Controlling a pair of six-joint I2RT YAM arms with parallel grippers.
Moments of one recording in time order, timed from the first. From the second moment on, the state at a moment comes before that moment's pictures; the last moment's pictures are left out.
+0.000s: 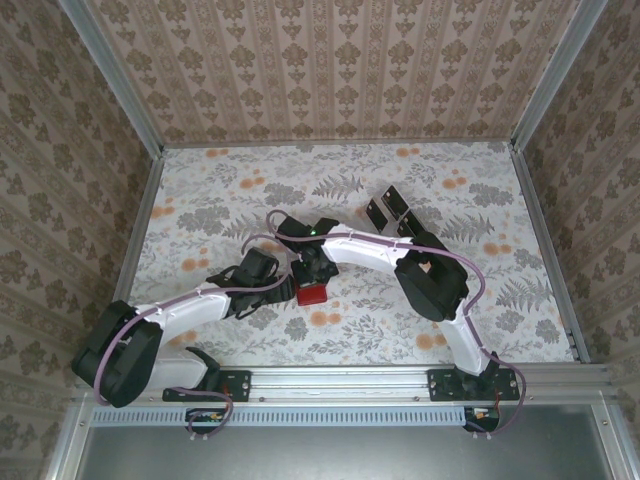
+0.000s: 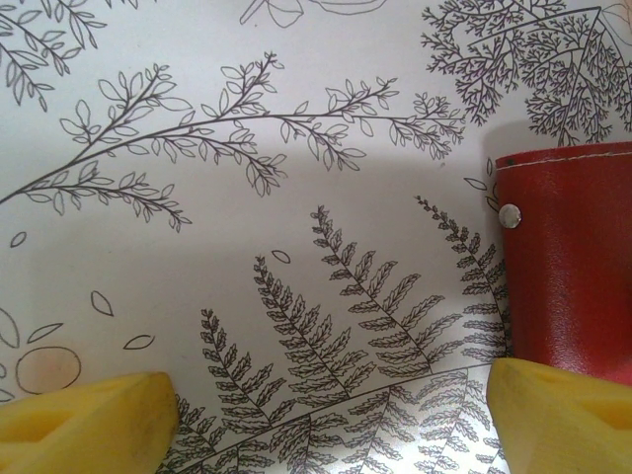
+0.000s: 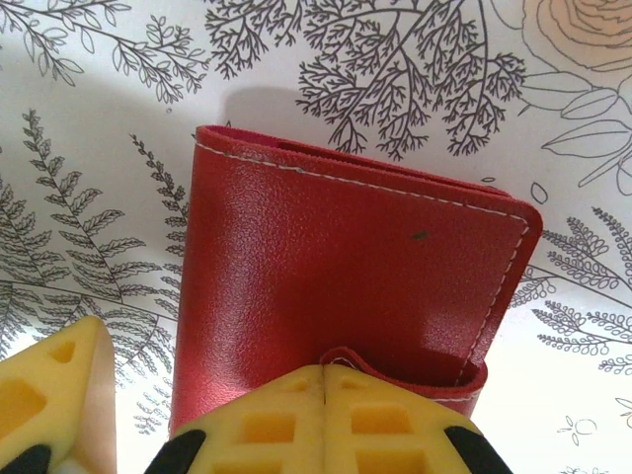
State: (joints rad) left arm -0.65 1.28 0.48 -0.25 -0.04 -0.67; right arm 0.89 2.13 1.65 -0.89 -0.02 0.57
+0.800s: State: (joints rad) left arm -0.66 1.29 0.48 -0.25 -0.05 -0.67; right arm 0.76 2.02 1.37 -0.55 -0.33 0.68
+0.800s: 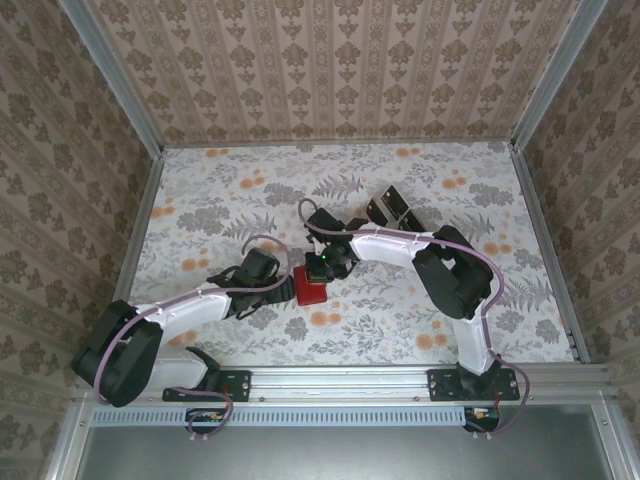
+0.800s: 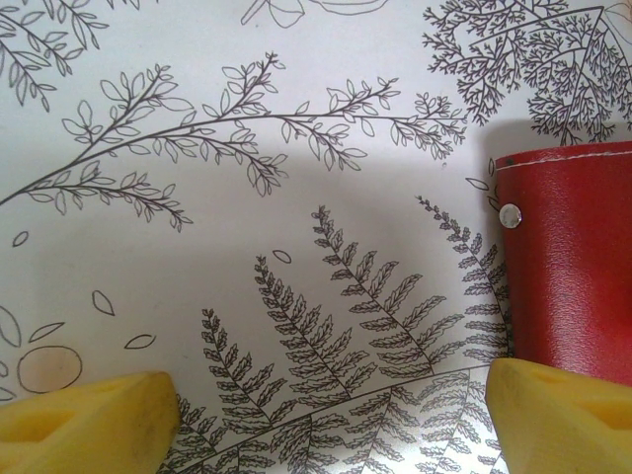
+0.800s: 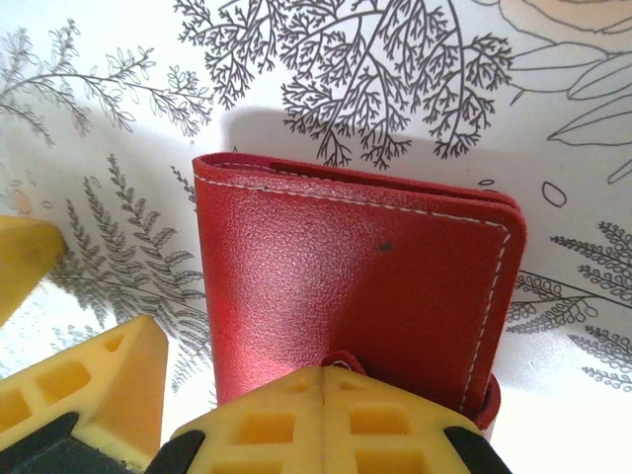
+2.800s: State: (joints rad) left arm -0.33 0.99 0.72 -0.21 -0.38 -0.31; right arm 0.48 1.48 1.37 -0.45 -0.10 0.52
